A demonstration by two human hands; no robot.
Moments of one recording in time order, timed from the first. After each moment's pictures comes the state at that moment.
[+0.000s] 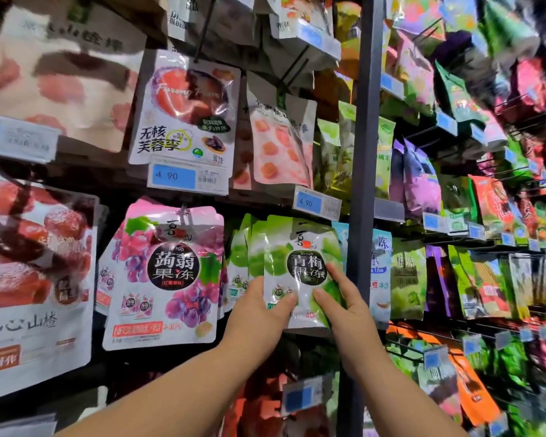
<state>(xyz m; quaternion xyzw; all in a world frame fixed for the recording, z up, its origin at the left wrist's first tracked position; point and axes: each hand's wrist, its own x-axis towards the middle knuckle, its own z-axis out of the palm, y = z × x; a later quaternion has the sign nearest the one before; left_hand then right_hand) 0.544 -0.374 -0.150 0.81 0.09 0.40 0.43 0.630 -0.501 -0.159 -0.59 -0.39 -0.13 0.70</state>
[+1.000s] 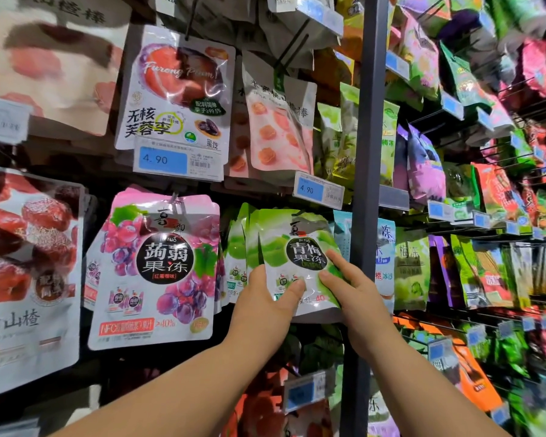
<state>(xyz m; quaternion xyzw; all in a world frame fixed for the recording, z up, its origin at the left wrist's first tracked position) 0.555 -0.375 -0.152 0.78 0.06 0.42 0.46 0.652 -0.500 -0.145 -0.59 -0.37 -0.06 0.72</state>
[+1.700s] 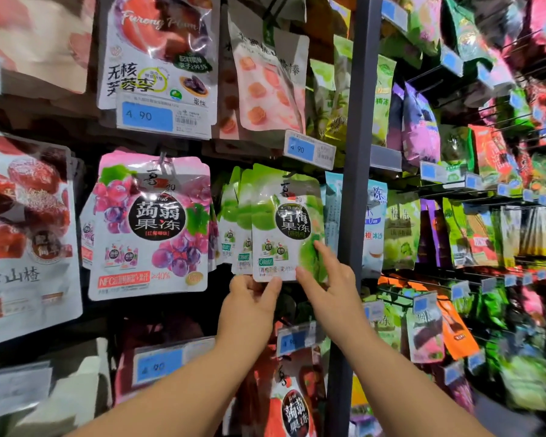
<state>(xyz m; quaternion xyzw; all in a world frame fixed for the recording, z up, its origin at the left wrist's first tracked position) 0.552 -0.380 -0.208 0.75 0.14 0.42 0.49 0.629 -0.499 -0.195 -0.73 -0.34 -0.20 0.56</state>
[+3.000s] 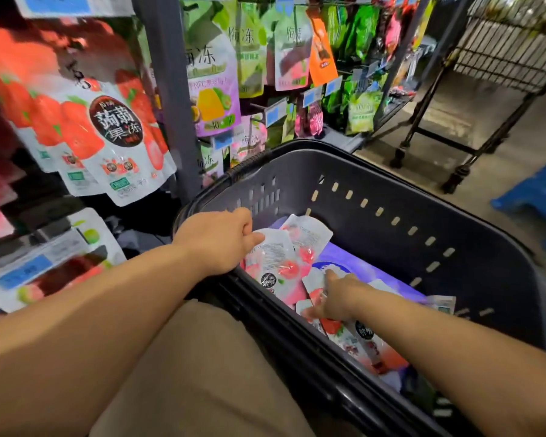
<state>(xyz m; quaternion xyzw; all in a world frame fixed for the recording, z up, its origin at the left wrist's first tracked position) 0.556 -0.533 -0.456 0.99 -0.09 -0.03 0.09 0.553 -0.771 -0.532 -0.94 0.01 0.35 -0.04</state>
